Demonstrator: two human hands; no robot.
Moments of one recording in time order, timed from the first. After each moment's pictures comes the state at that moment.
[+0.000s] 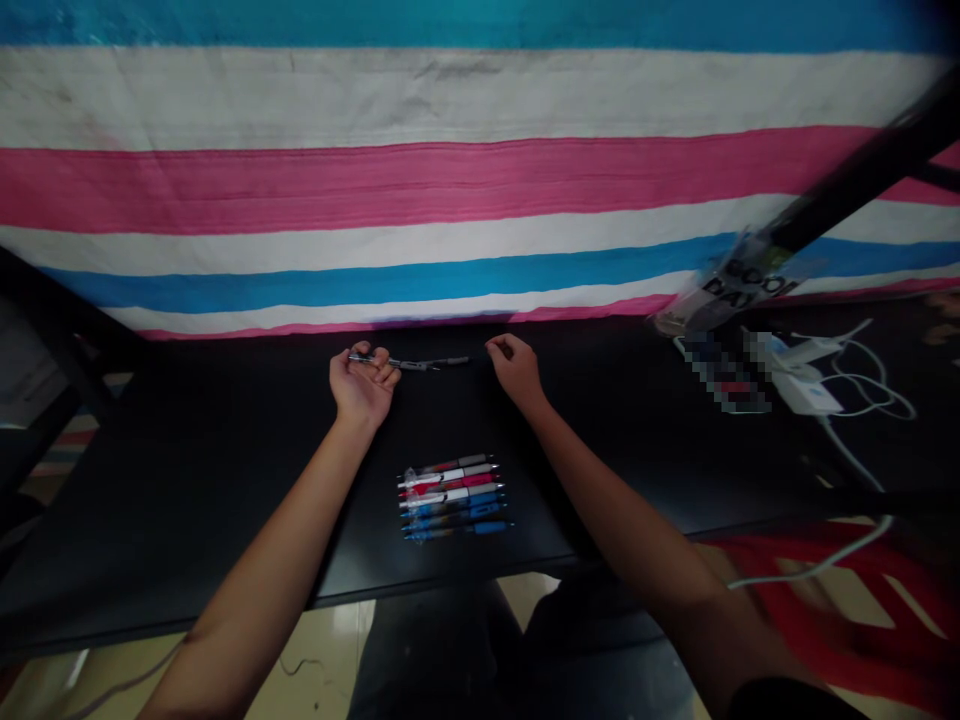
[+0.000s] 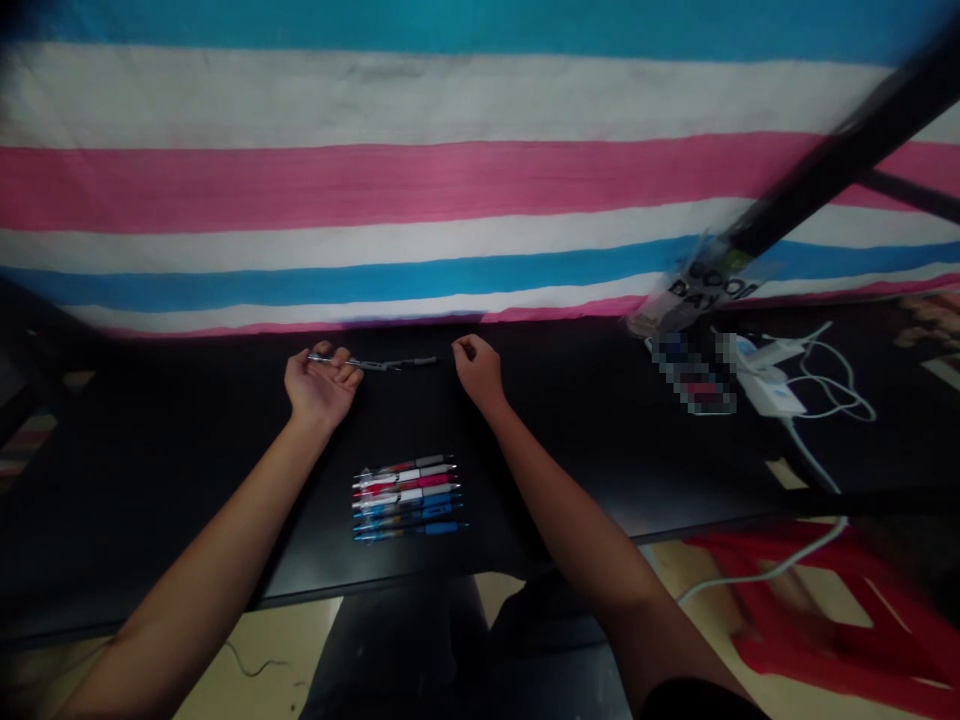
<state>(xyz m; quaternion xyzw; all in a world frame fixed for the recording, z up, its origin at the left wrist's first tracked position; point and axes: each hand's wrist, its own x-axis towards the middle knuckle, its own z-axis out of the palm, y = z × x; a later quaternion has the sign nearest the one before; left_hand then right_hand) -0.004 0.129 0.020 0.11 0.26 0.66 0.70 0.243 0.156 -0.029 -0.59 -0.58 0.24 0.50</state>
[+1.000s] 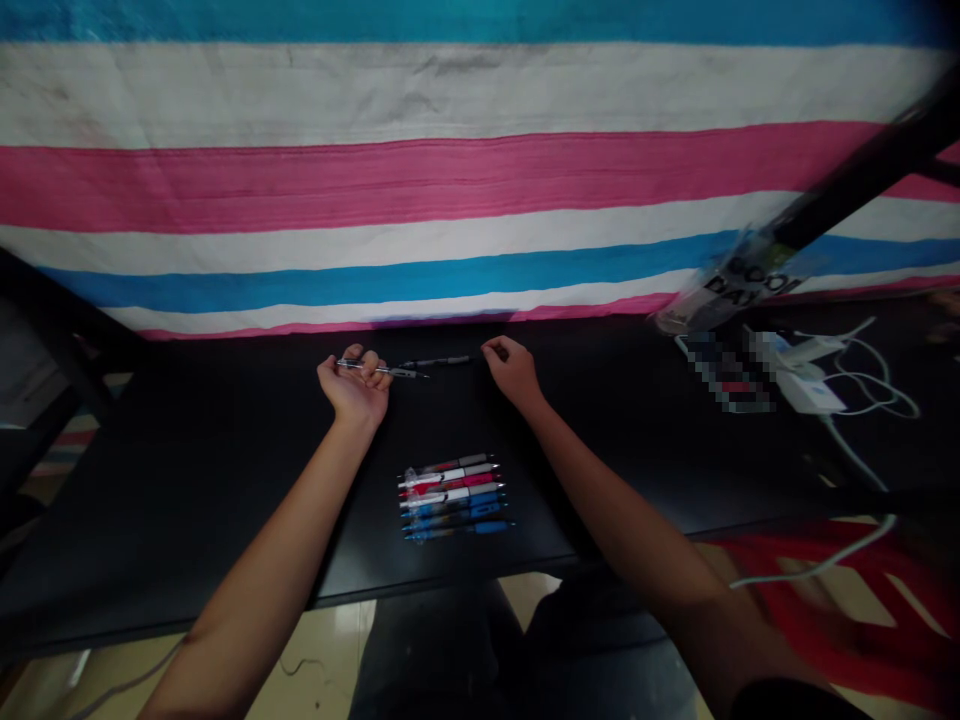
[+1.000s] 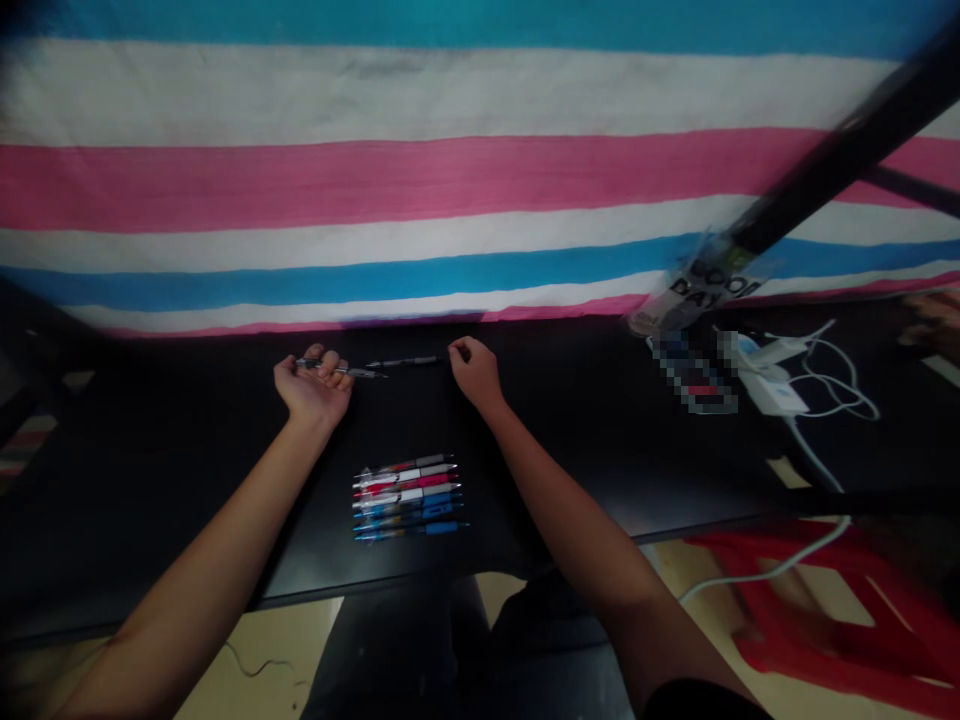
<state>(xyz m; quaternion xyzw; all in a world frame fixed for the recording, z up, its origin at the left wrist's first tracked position) -0.007 0.127 0.022 0.06 0.27 0.69 0.67 0.241 0.154 -0.029 -0.60 -0.61 0.24 0.46</state>
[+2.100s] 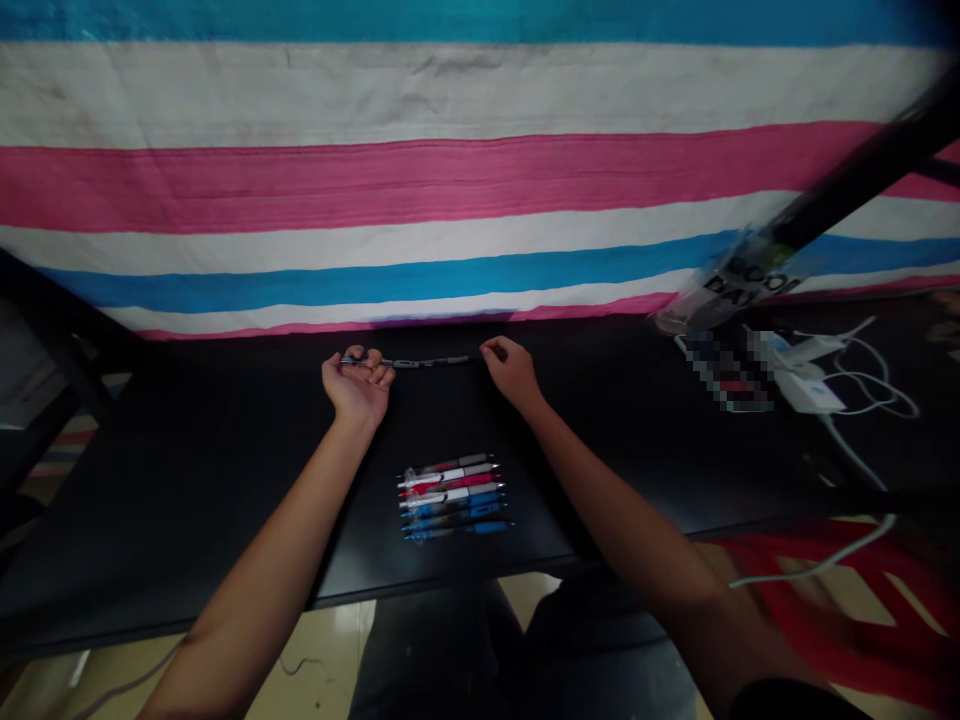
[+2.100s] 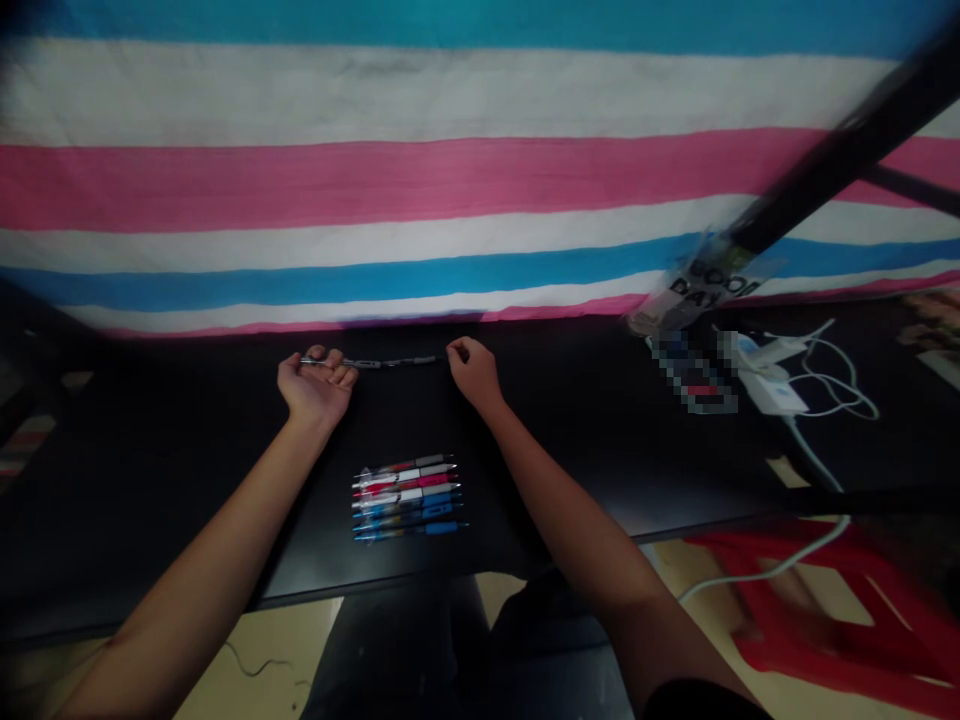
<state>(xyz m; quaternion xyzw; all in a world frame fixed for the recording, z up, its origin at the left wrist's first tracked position) -0.007 0.131 0.018 0.08 0.27 0.69 0.67 0.242 0.154 -0.029 -0.59 -0.62 0.24 0.45</state>
